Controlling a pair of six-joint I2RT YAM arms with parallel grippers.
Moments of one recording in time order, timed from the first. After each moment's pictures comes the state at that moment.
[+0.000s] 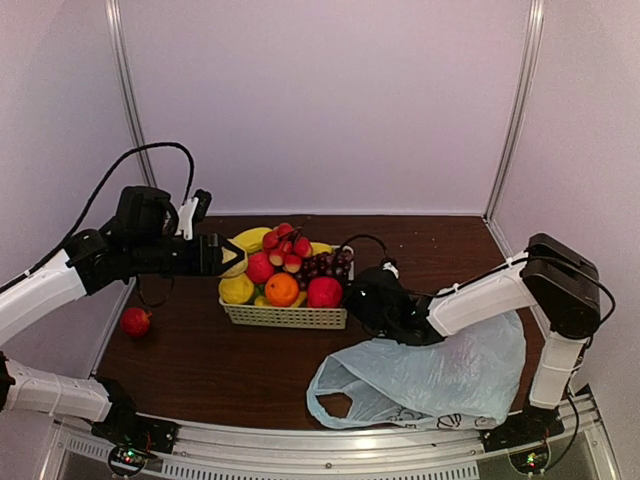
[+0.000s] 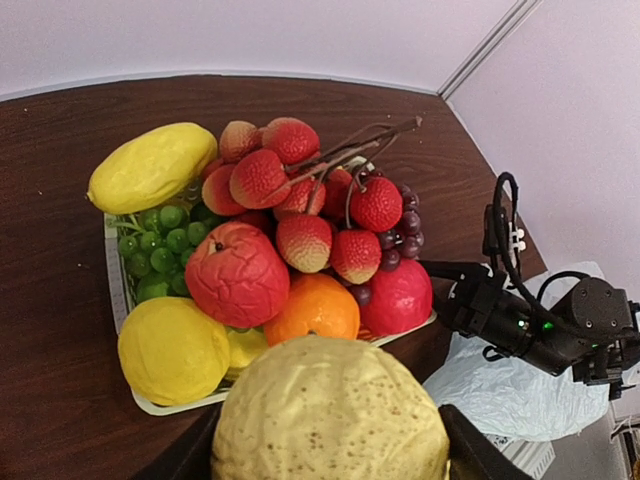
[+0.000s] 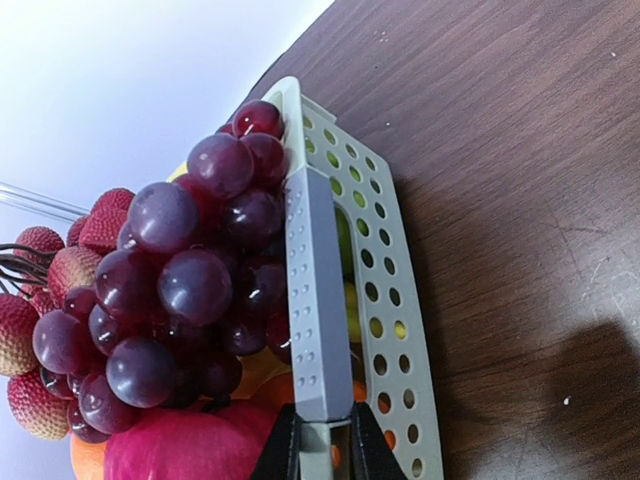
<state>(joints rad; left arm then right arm) -0.65 1.06 0.99 -0.48 0.12 -0.47 0.97 1.84 0.92 0.39 0.49 1.29</state>
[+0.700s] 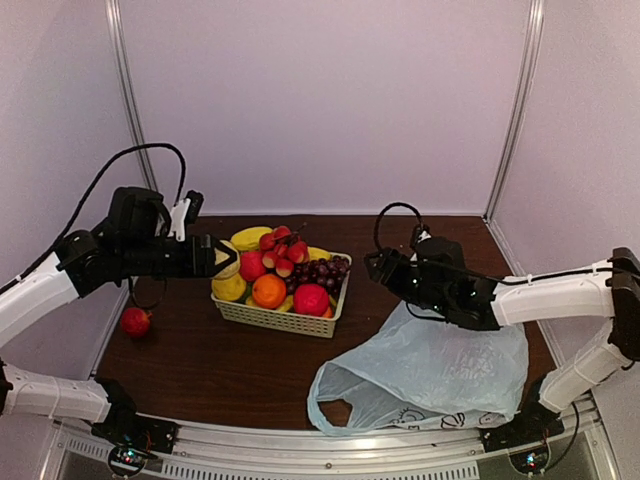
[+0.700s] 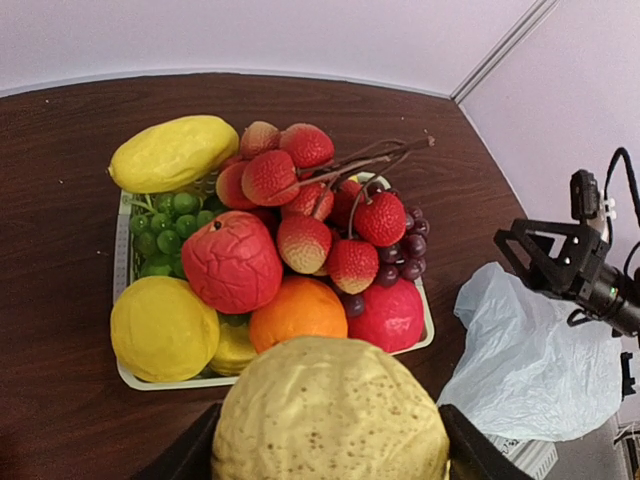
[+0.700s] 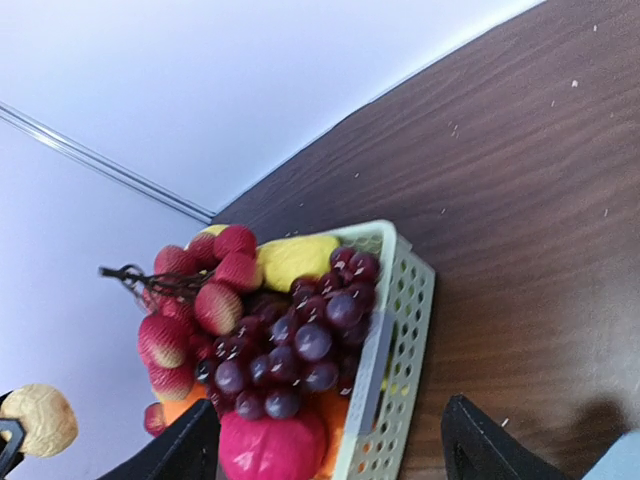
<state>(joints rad) -0.65 1.02 0.99 -0.53 0.08 -0.48 0.87 1.43 0.73 0.35 0.32 1.03</state>
